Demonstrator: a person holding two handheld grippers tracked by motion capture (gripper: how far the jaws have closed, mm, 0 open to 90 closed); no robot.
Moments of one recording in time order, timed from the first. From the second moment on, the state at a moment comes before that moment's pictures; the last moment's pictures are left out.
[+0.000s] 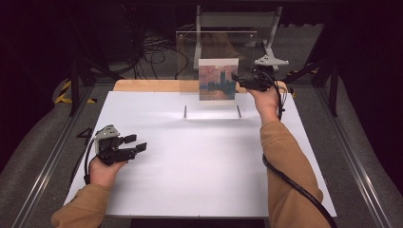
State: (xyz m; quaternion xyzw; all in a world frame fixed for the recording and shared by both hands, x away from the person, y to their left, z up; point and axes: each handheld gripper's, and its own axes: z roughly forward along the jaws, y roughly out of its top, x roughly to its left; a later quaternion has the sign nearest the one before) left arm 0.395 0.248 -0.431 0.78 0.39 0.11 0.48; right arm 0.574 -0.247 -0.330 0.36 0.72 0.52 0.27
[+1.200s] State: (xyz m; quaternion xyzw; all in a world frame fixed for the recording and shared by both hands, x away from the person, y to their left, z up) left arm 0.398 0.241 -0.432 0.79 0.38 0.11 0.48; right arm 0.558 -0.292 -0.432 0.41 0.78 0.44 0.17
